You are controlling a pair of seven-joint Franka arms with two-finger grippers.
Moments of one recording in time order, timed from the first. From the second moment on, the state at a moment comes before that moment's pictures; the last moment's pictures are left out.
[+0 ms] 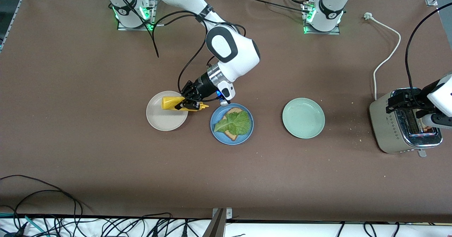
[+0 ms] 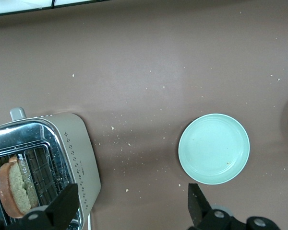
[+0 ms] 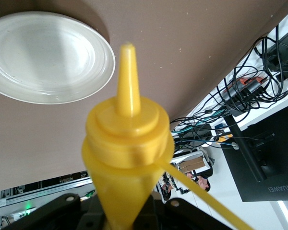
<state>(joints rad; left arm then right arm) 0.45 0.31 -0.48 -1.42 0.11 1.71 0.13 0.89 0.82 -0.03 -1.16 -0.93 1.45 -0.64</state>
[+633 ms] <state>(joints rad) 0.45 0.31 -0.48 -1.42 0.11 1.71 0.13 0.85 0.80 -0.05 -1.12 -0.80 1.44 -0.64</state>
